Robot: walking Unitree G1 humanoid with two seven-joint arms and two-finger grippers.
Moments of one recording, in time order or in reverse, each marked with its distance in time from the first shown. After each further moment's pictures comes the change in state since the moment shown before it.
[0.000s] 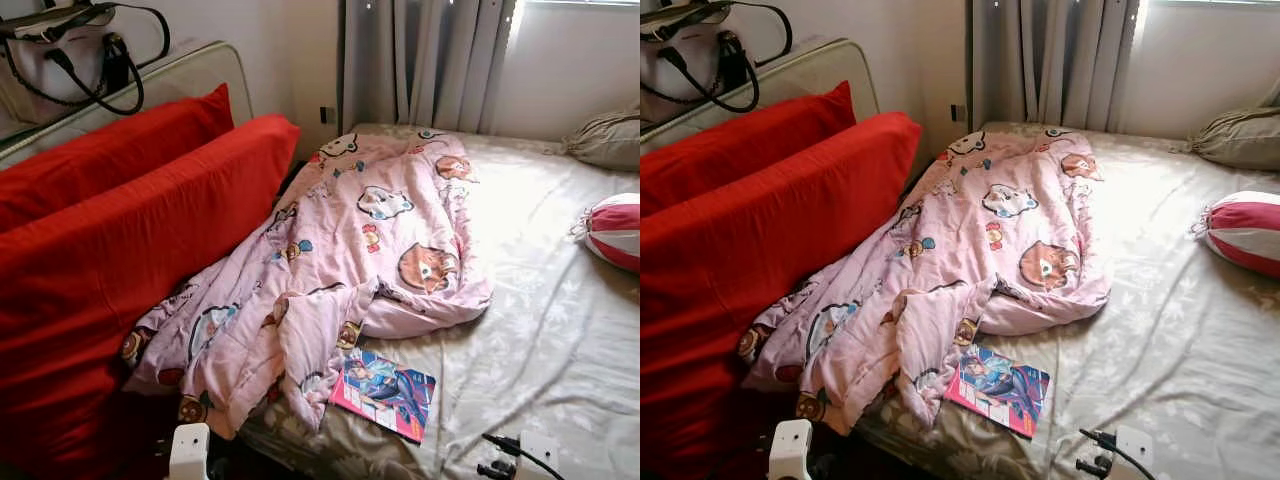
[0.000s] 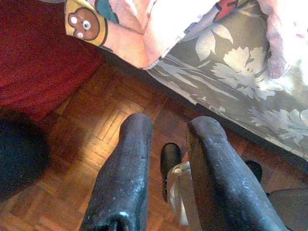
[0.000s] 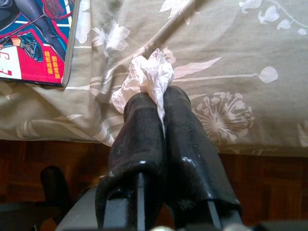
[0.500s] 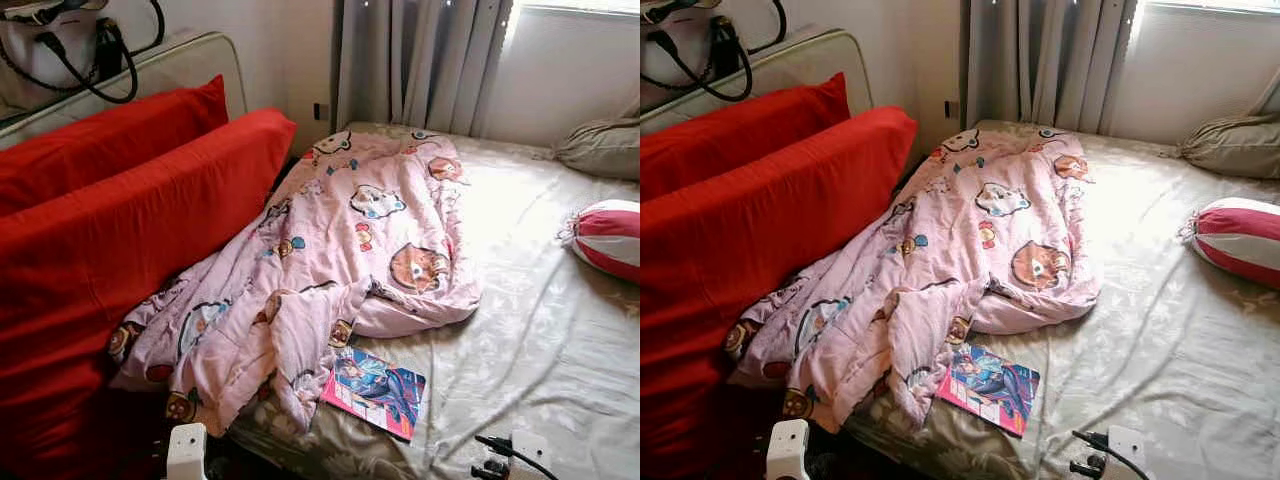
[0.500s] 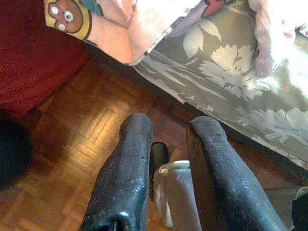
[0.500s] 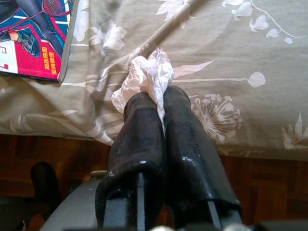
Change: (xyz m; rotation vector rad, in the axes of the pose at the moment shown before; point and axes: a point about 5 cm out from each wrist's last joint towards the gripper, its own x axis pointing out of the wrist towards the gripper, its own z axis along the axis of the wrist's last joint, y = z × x) left arm 0.000 0.002 0.000 -0.018 -0.004 0.006; right arm 0.000 0.006 -0.003 -0.029 0.006 0.034
